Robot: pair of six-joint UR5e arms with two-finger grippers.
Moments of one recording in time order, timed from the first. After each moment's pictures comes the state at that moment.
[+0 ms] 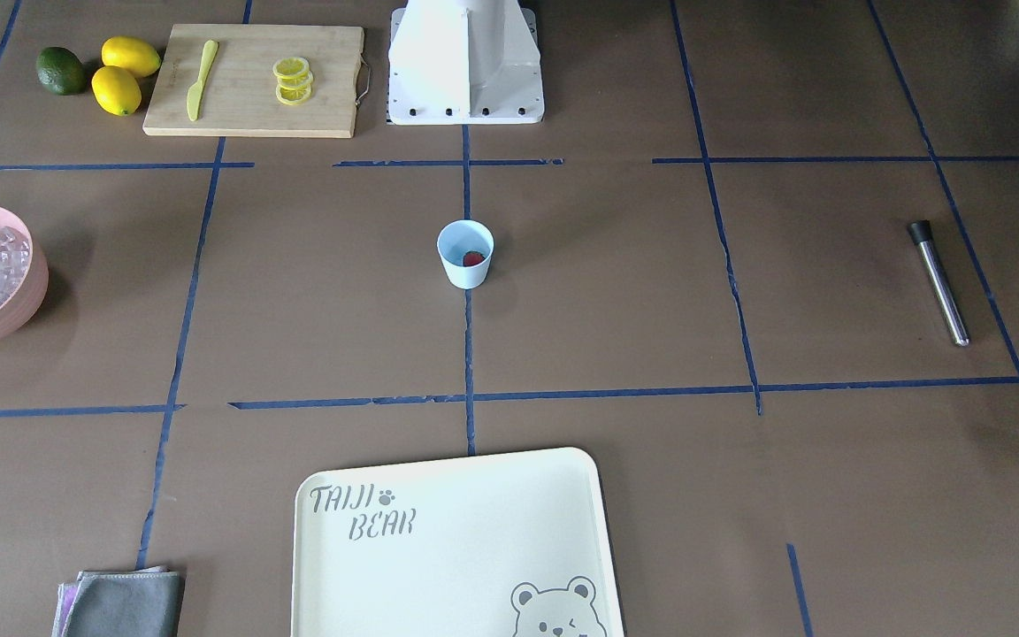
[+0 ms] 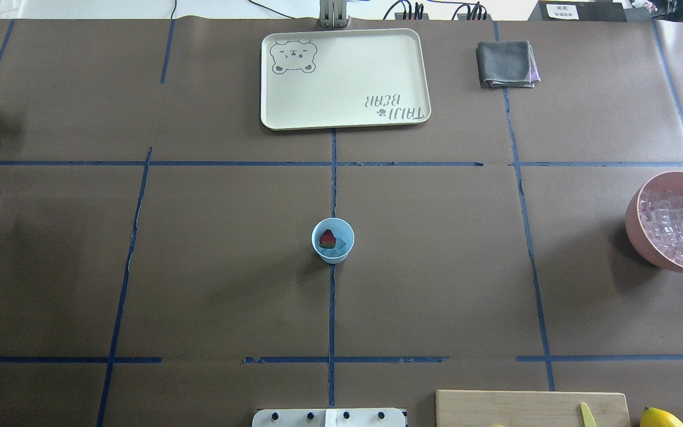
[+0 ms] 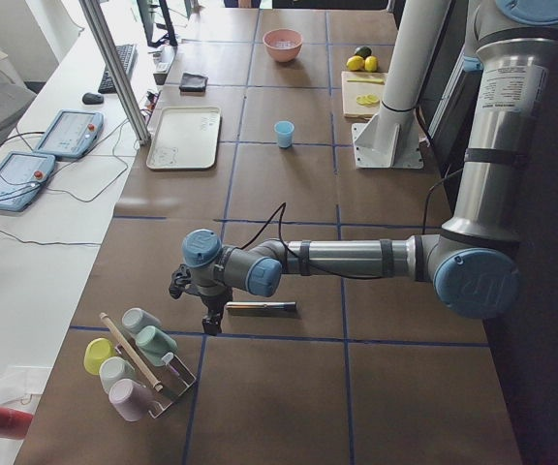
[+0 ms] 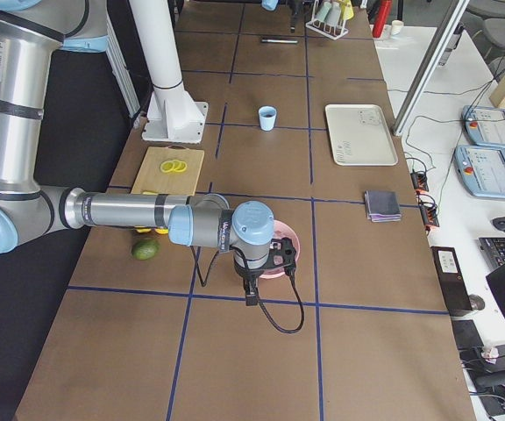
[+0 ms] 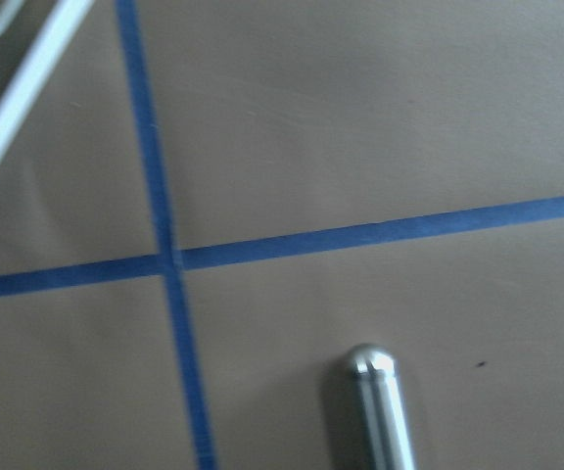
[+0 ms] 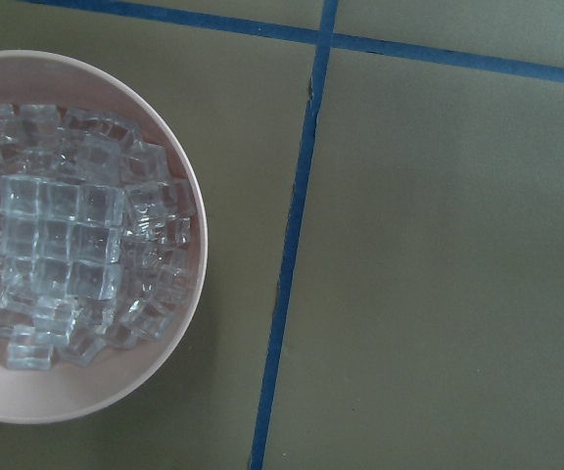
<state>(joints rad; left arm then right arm) -1.41 -1.69 -1.40 -1.75 -2.29 0.01 1.57 -1.80 1.82 -1.64 2.35 -0.18</state>
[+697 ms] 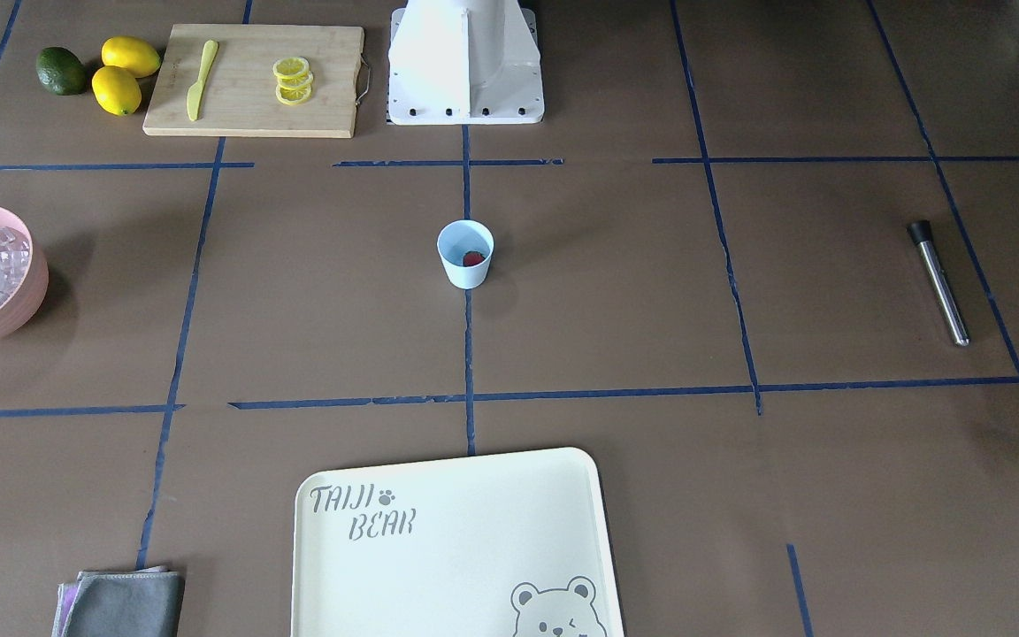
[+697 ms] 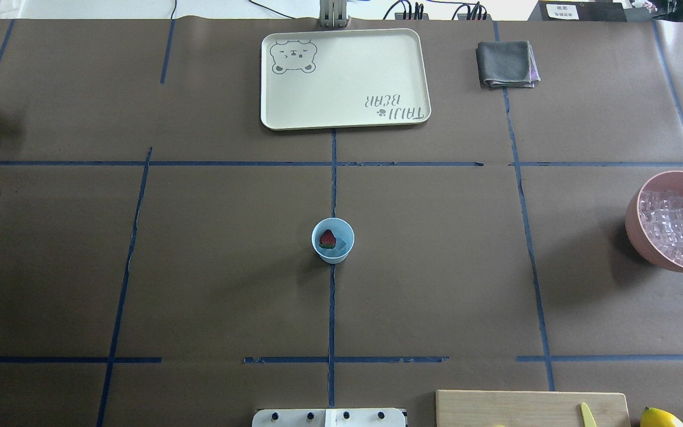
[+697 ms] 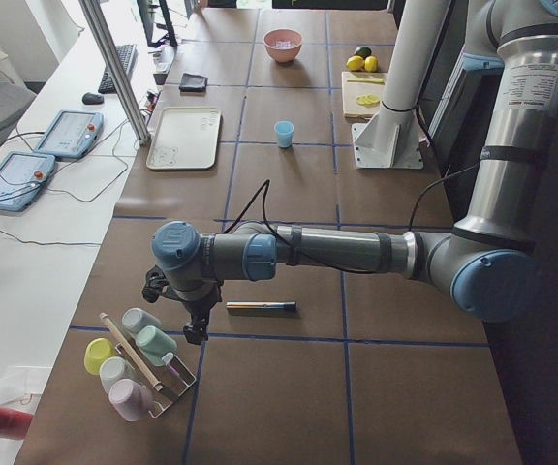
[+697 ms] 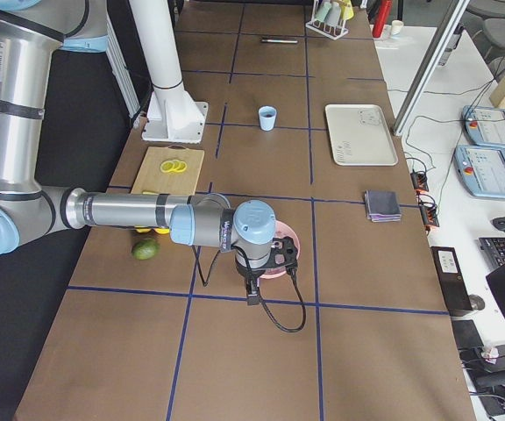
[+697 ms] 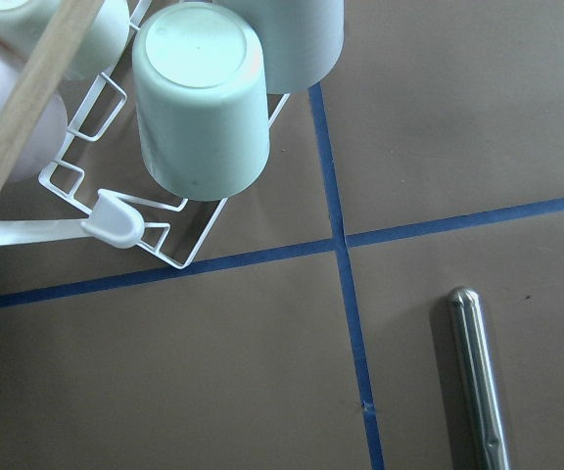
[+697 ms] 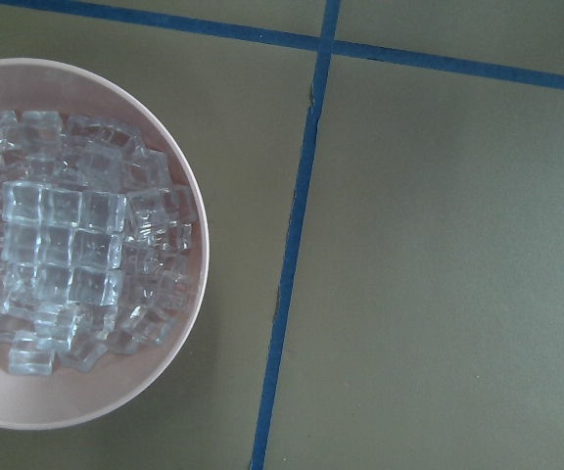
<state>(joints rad) -1.59 -1.71 -1.48 -1.52 -2.36 0.22 1.57 -1.80 1.82 -1.64 2.35 -0.18</state>
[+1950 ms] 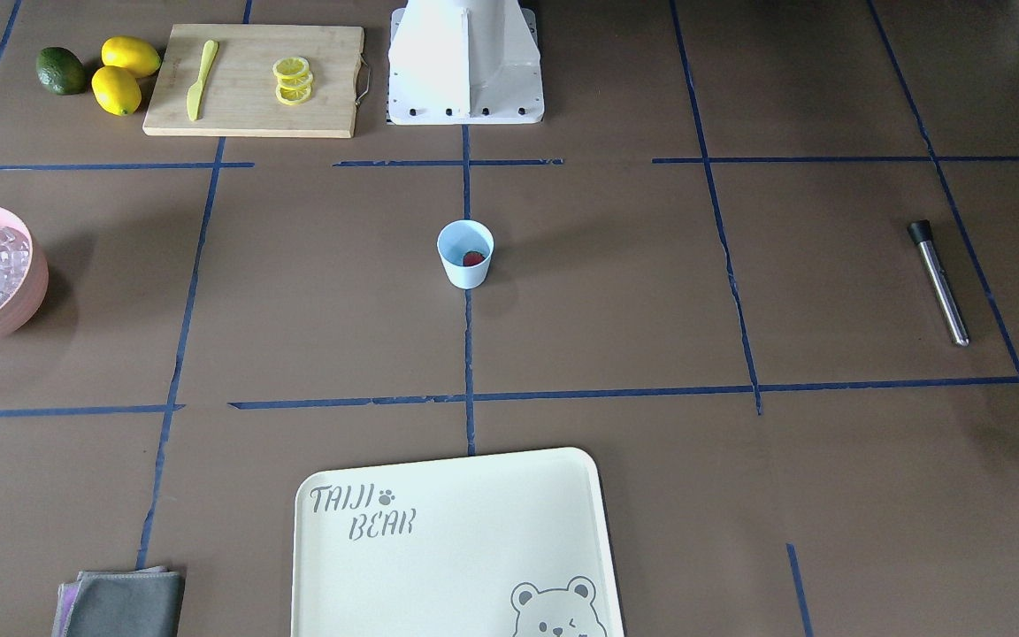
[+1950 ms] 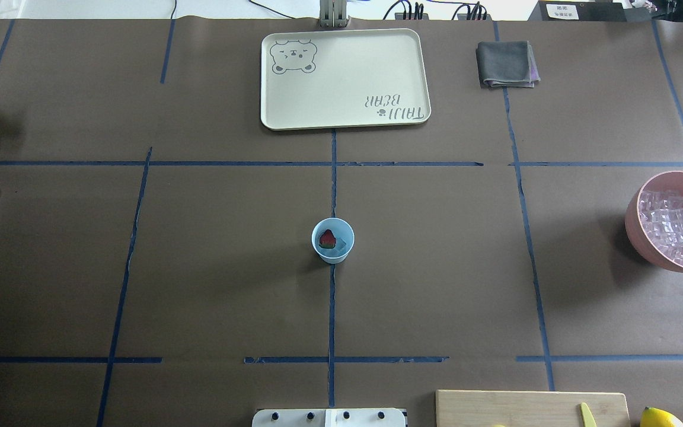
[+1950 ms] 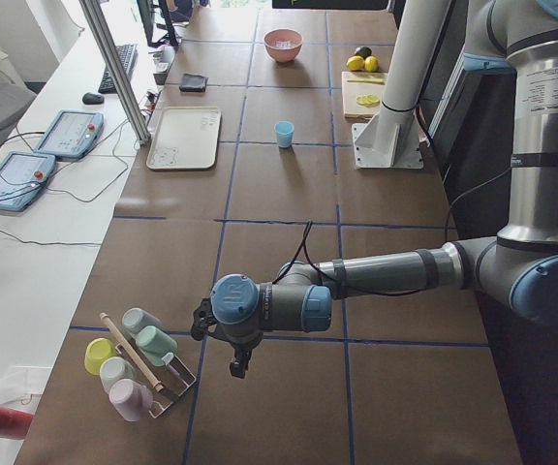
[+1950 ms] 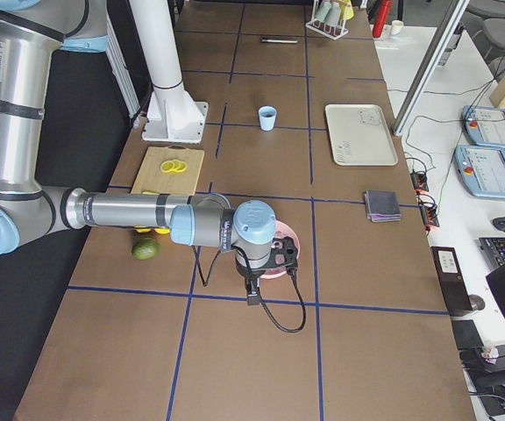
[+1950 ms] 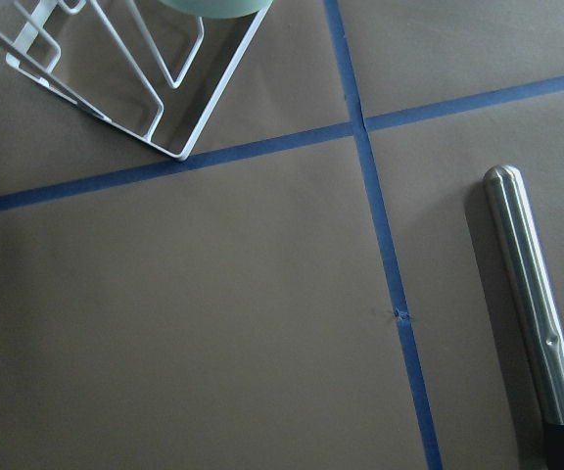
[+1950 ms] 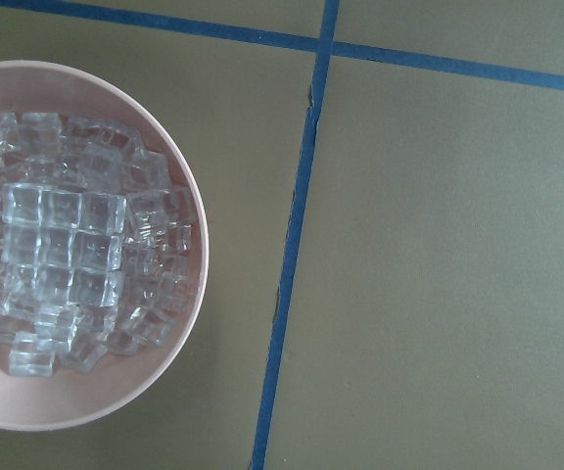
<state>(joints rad) -1.59 -1.51 -1.48 -1.70 -2.41 0.21 1.57 -1.80 1.82 -1.64 2.35 -0.18</state>
